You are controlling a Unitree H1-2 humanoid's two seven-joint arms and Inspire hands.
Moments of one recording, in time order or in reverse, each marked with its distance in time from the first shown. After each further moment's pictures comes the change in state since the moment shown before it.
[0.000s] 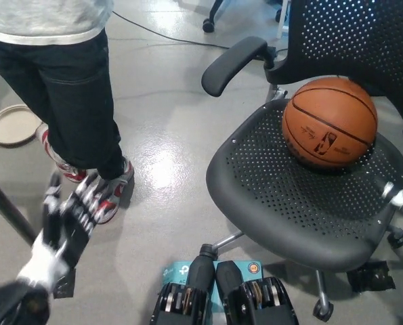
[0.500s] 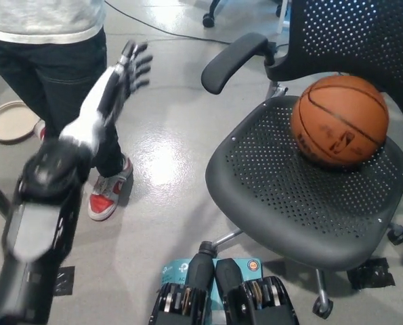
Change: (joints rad) left_arm -0.499 0.031 -0.198 0.246 0.299 -0.147 0.090; right_arm -0.323 -0.173 -0.089 -0.062 0.023 0.035 -0.018
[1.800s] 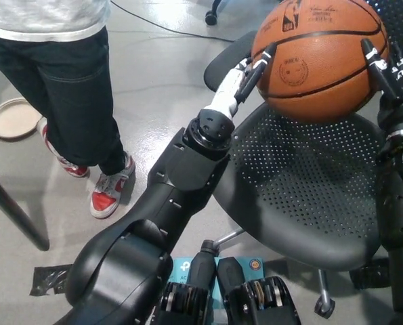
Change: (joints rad) left_arm -0.508 -0.321 -0.191 0.802 0.216 -0.014 0.357; right_arm -0.258 0.229 0.000 0.523 -0.004 -0.063 -0.170
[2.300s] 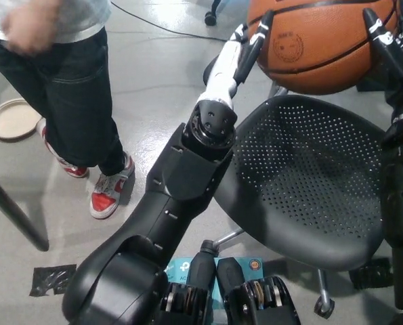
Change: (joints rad) left_arm 0.056 -0.012 -0.017 -0.220 0.041 0.062 0.116; right_arm 0.001 0.014 0.047 -0.167 -0.030 0.002 -0.003
